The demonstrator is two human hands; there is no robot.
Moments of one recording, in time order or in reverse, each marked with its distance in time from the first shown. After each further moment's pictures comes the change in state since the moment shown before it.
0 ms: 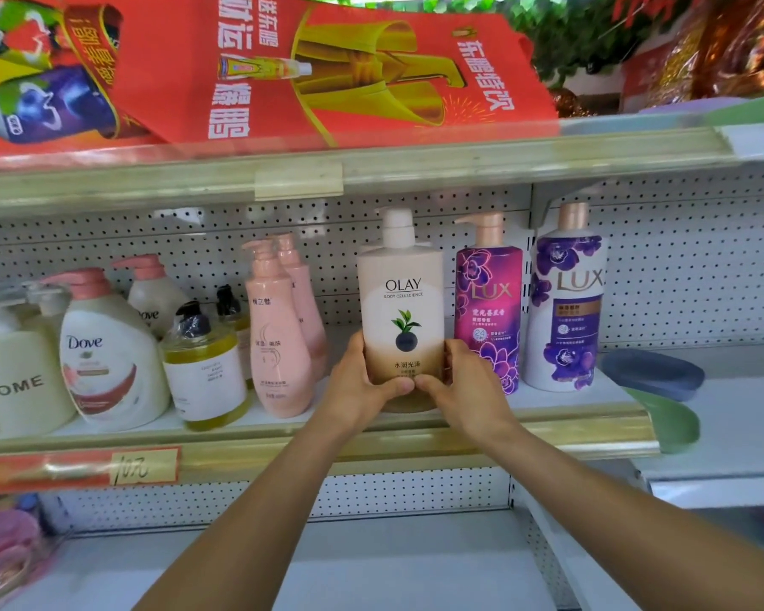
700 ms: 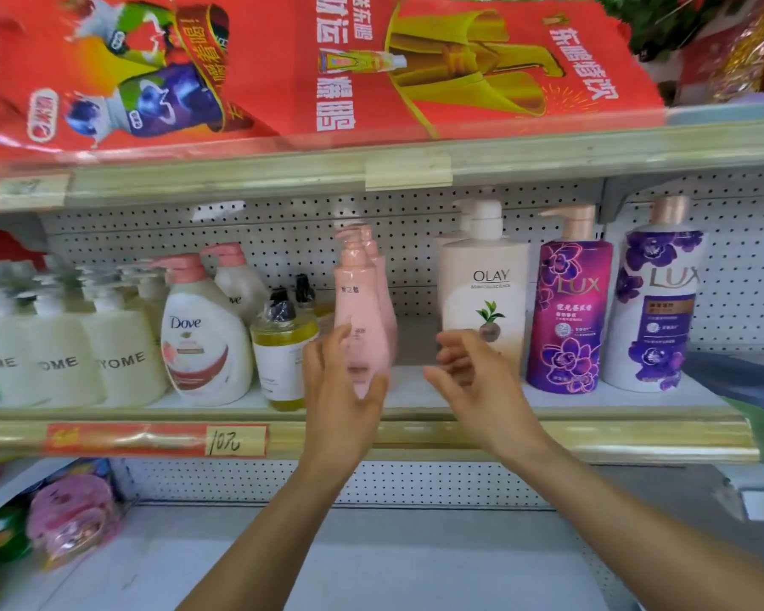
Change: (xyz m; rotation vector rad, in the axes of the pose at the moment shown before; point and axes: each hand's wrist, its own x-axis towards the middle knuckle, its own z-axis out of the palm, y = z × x) left_hand -0.067 -0.013 -0.084 0.252 0.399 0.183; right_hand -0.033 -0.067 0.035 0.324 0.005 -0.230
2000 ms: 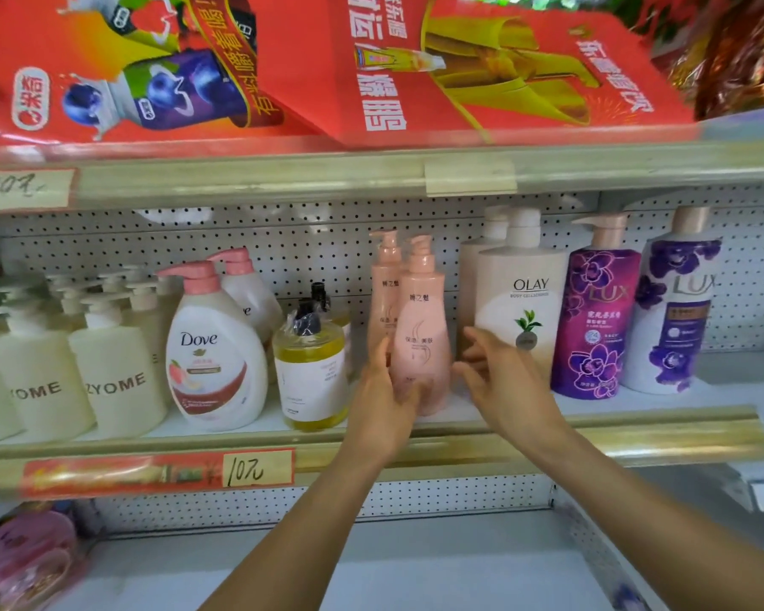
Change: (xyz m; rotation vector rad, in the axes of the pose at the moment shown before) left_hand 0.041 -0.040 0.016 -0.198 -0.316 -0.075; right_hand 0.022 -0.025 0.022 -0.439 0.019 0.109
